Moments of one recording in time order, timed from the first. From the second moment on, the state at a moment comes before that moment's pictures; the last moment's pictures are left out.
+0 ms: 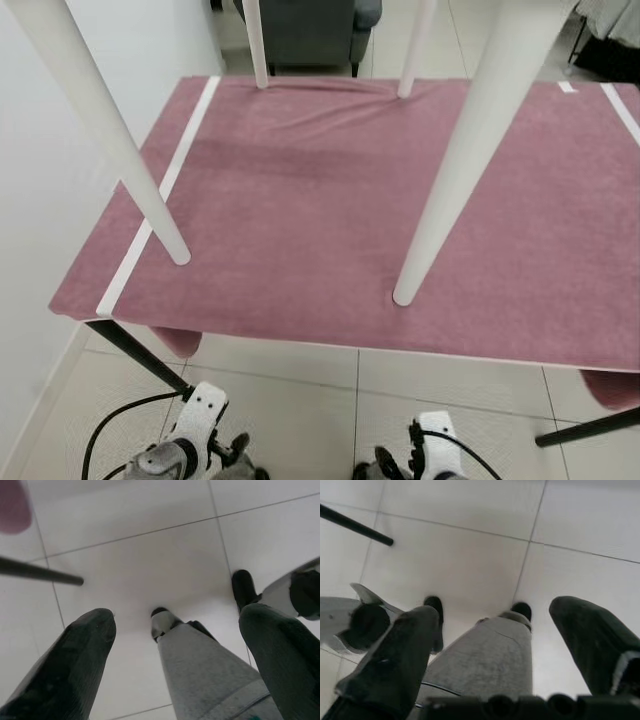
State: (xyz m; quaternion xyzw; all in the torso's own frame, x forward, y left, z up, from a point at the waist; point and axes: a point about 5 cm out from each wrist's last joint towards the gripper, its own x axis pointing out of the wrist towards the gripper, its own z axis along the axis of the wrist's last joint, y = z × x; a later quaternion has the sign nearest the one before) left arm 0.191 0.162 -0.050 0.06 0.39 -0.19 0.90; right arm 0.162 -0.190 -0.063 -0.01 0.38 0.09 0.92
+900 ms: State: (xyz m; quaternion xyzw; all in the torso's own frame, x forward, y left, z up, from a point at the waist) left arm 0.183 0.147 -0.081 0.05 0.43 -0.14 0.89; right arm 0.167 -0.193 -0.081 -0.06 0.42 0.09 0.90
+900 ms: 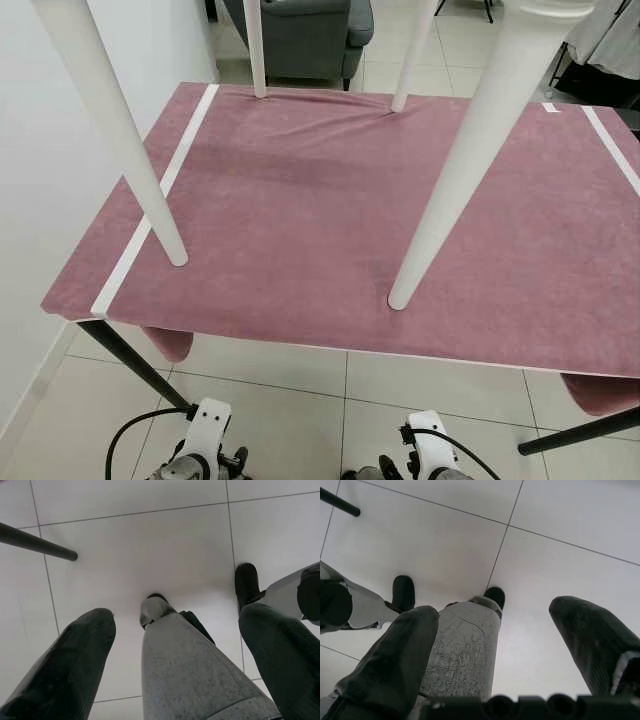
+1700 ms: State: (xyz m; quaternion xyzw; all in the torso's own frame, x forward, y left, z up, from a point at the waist) left arm 0.186 0.152 -0.082 0.05 0.44 -0.13 0.89; right arm 0.172 -0.187 -0.082 -0.02 0.41 0.06 0.91
